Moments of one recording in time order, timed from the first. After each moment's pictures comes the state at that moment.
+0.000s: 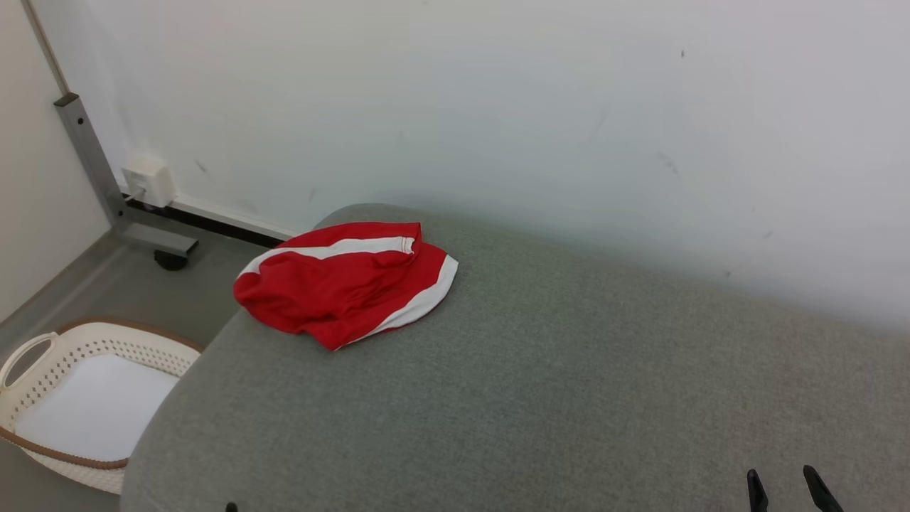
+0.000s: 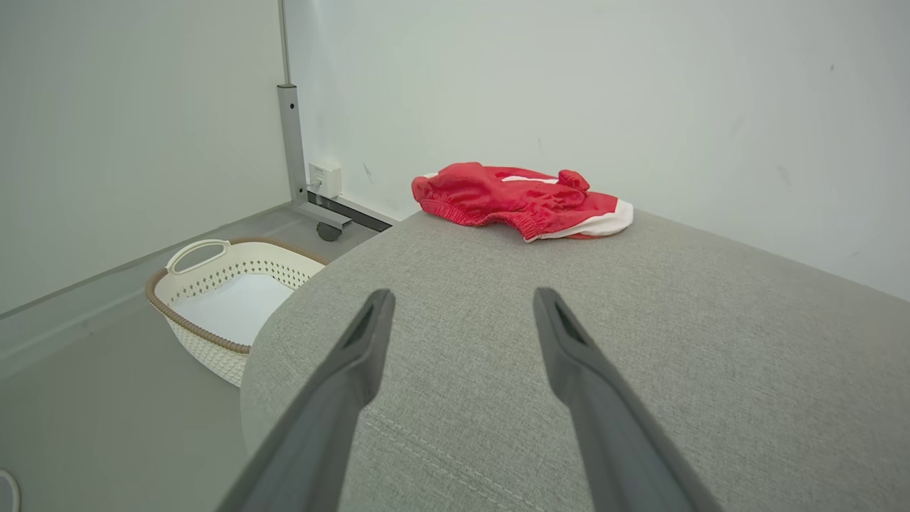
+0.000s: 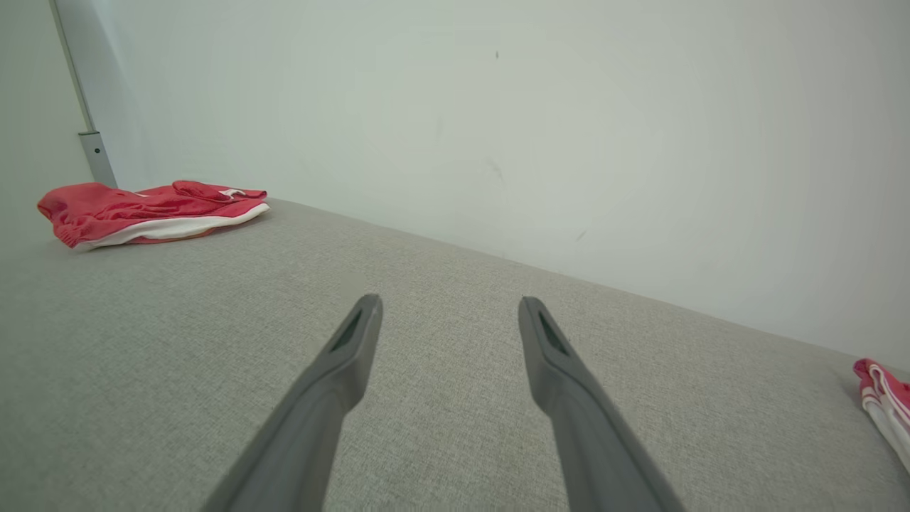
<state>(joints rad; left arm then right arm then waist) 0.25 0.05 0.07 0.10 -0.16 -0.03 -0.26 0.13 -0.06 -0.04 0.22 0.11 0.13 -0.26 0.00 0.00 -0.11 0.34</state>
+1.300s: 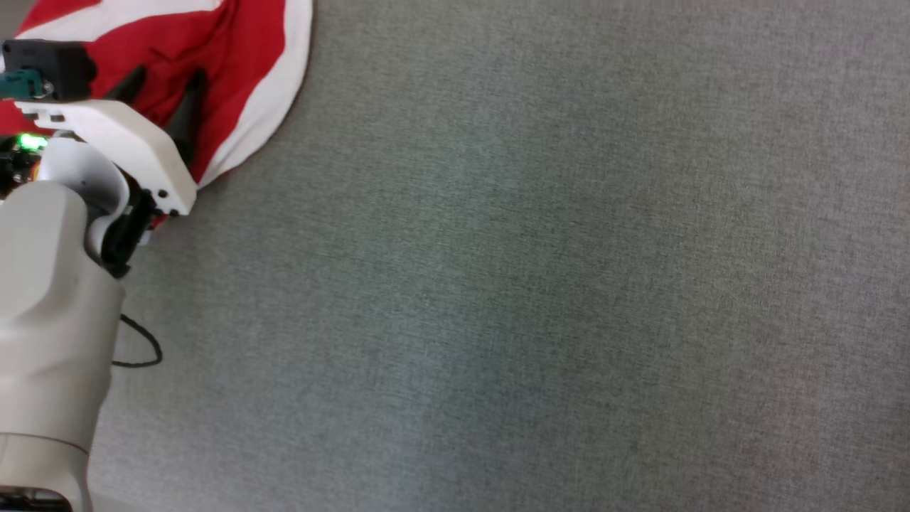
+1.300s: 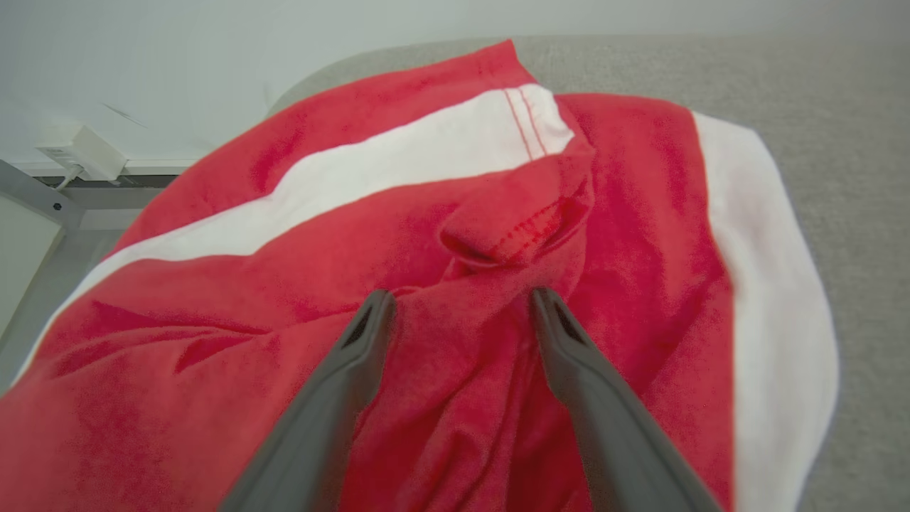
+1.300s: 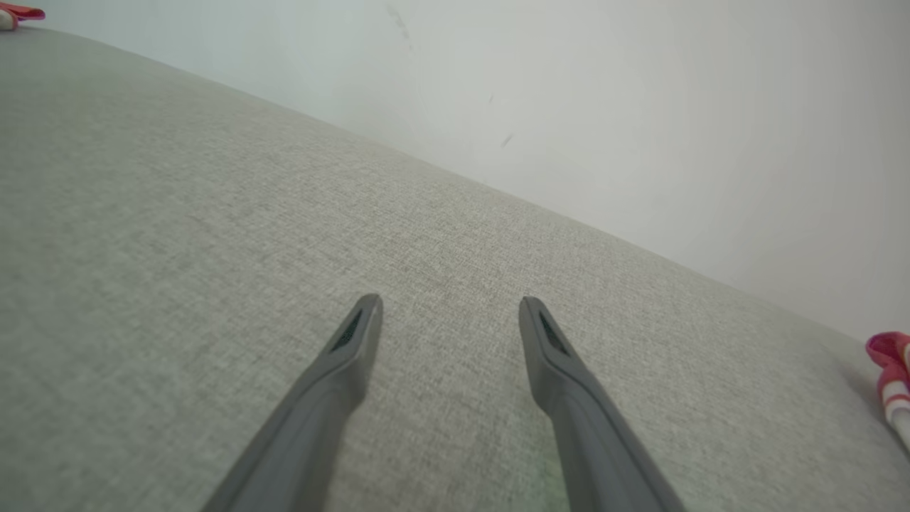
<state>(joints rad) -1.04 0.36 -0.25 0.83 -0.39 -0.13 0.06 -0.11 -0.38 -0.18 -0.08 0.10 0.13 -0.26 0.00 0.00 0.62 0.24</state>
